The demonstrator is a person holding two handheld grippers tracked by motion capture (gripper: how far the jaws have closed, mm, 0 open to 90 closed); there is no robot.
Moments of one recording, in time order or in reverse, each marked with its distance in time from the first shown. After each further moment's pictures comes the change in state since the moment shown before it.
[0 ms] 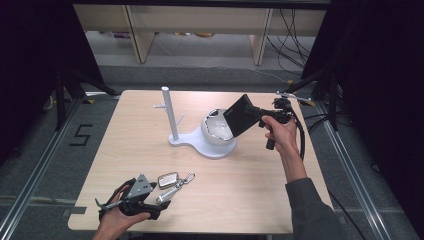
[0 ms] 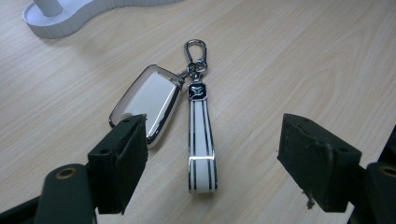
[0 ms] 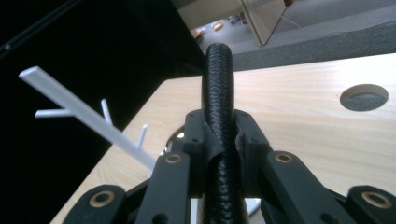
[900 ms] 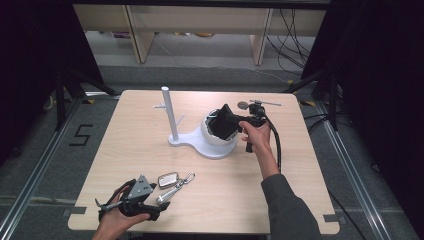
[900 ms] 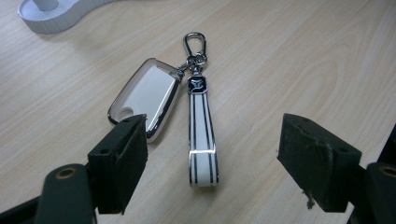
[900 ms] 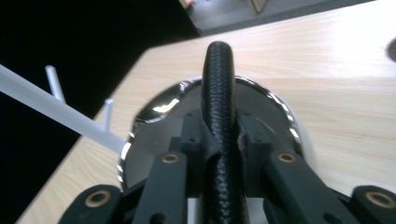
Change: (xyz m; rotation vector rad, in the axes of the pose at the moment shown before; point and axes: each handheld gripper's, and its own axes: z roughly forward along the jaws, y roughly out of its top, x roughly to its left) left arm 0.001 -0.003 0.000 0.013 0.002 0.007; right arm -0.007 -0.033 0.073 0.114 -0.057 0.000
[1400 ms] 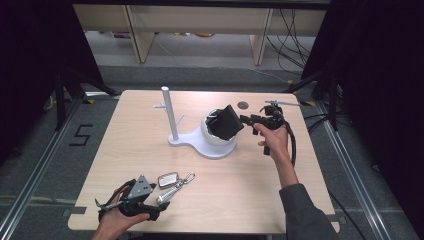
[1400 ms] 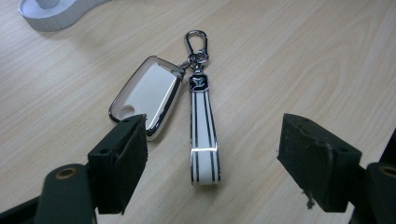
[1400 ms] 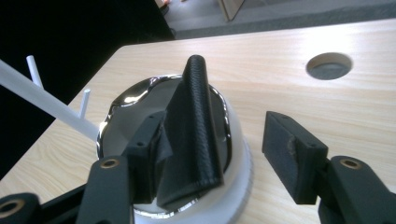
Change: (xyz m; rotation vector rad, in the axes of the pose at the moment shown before) left arm 0.001 0.000 0.001 0.006 0.004 0.002; right arm -0.005 0.003 -0.057 -0.021 -0.105 -0.091
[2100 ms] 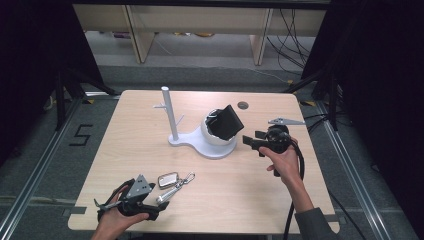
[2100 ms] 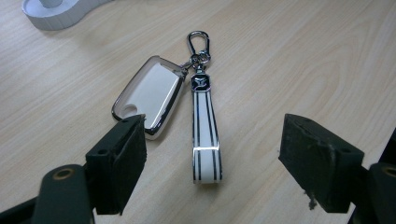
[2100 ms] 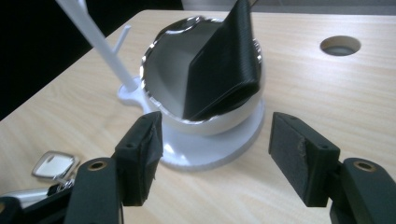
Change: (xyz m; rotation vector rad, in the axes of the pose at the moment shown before) left arm 0.002 0.000 -0.002 -0.009 -0.004 -0.015; right arm 0.029 -0.046 -0.049 0.049 0.020 -0.162
